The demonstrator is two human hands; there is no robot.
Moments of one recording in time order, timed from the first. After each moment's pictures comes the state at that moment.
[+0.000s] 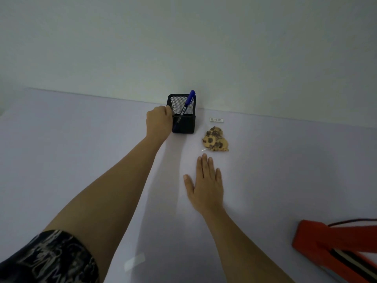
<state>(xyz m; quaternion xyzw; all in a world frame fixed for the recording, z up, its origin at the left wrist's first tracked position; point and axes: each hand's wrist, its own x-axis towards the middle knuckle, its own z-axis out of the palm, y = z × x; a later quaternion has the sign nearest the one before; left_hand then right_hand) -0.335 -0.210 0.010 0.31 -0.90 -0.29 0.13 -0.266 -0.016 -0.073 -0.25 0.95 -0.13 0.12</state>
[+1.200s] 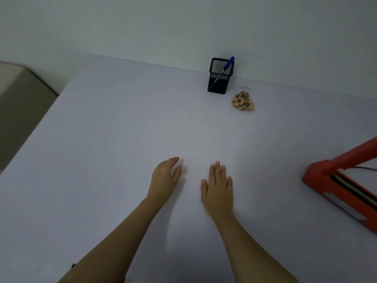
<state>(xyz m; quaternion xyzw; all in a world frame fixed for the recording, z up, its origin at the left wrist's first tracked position) -0.006 -0.123 -0.031 0.29 -0.88 -0.36 0.05 -0.065 0.027 -0.062 -0.23 0.96 -0.12 0.10</state>
